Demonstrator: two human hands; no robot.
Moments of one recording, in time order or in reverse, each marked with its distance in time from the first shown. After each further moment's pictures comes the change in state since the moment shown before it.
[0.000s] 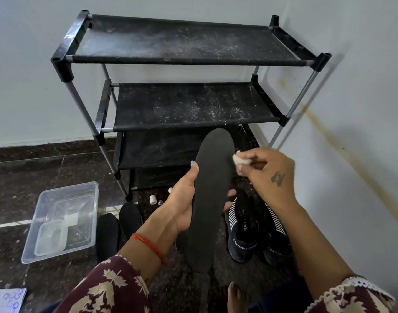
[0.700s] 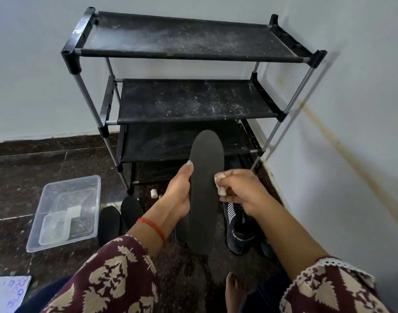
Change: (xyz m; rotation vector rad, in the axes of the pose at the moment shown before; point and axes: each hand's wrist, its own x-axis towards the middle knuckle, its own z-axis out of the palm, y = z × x) left_hand 0.008 -0.012 -0.018 0.082 0.280 0.131; right_hand -0.027 -0.001 0.035 0.407 -0.412 0.864
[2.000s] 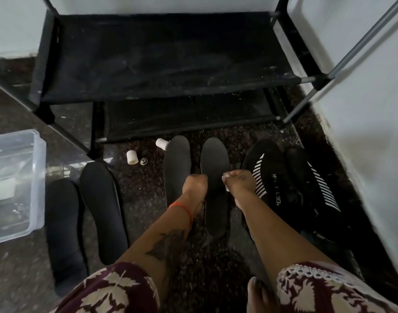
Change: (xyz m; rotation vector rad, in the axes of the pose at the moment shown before) left_hand 0.284 -0.176 -0.073 0.514 0.311 -0.272; right_hand 0.290 0.245 0.044 -0.254 0.342 0.194
